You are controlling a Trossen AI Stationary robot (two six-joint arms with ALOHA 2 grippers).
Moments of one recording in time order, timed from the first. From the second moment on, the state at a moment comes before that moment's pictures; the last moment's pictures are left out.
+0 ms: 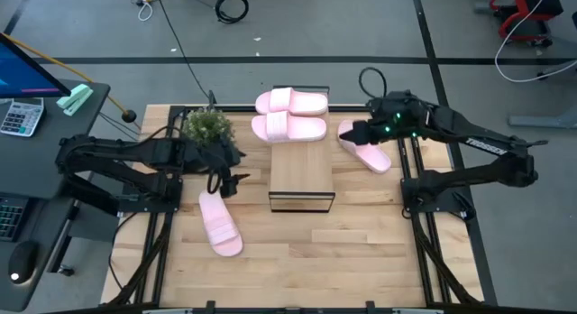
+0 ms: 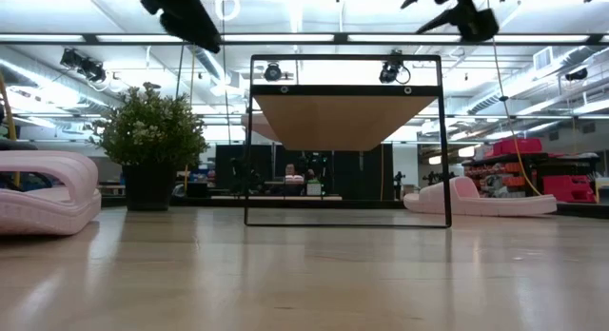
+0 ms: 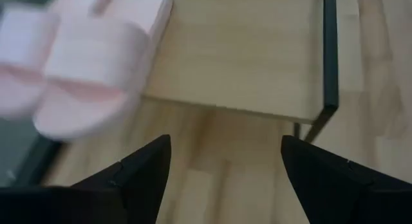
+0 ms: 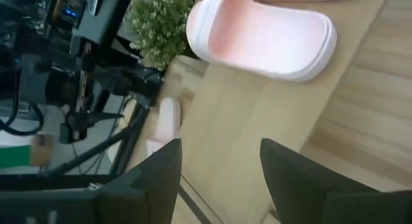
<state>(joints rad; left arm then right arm) -0.07 1.08 1.02 -0.66 -0.33 -0.13 -0.32 1.04 1.19 -0.73 -0.10 0.99</state>
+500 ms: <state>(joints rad) -0.28 1.08 1.02 -0.70 -0.36 -0.61 0.06 0.99 1.19 -1.00 0.26 1.10</state>
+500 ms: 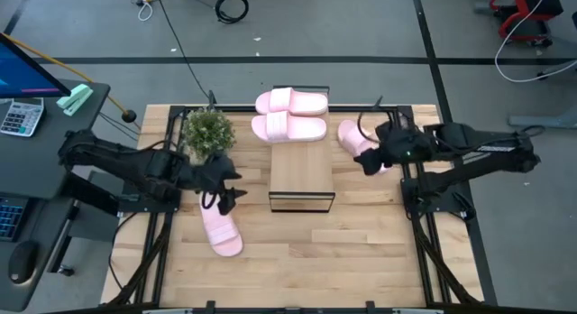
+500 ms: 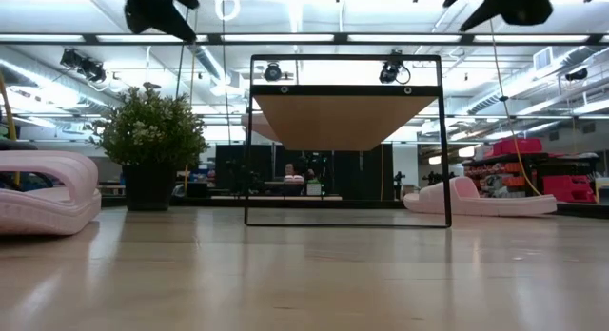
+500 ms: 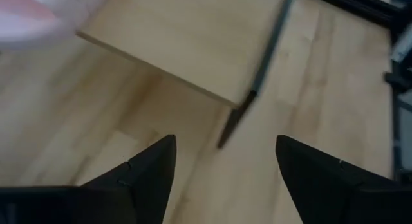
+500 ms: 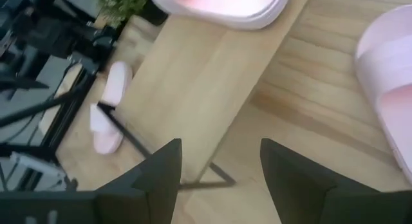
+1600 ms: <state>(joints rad) -0.30 1.11 0.84 -1.03 -0.02 -0.68 0.75 1.02 0.74 -0.41 0.66 1.60</state>
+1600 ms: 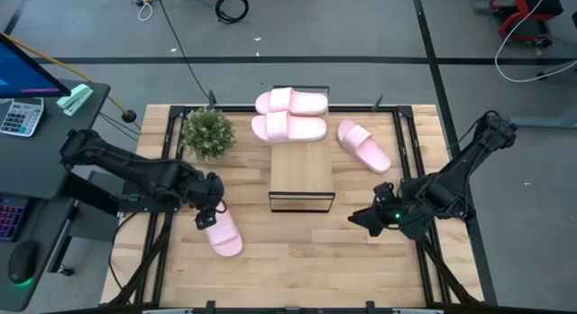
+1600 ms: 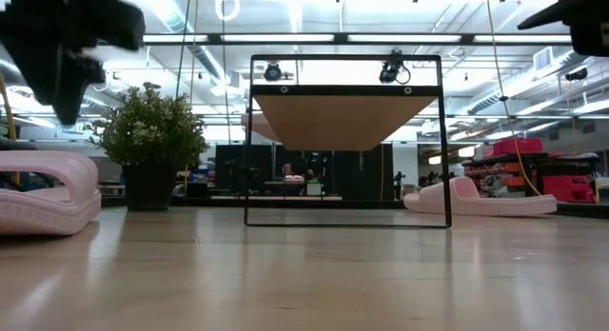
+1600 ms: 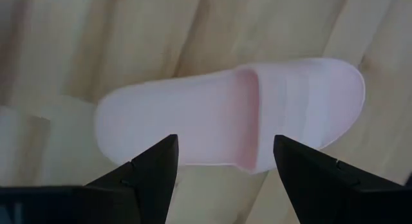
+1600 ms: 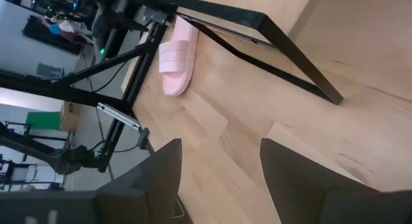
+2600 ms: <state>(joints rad) -0.05 1.11 0.51 -0.64 0.48 -0.51 0.74 1.02 0.76 -0.39 0.71 1.60</state>
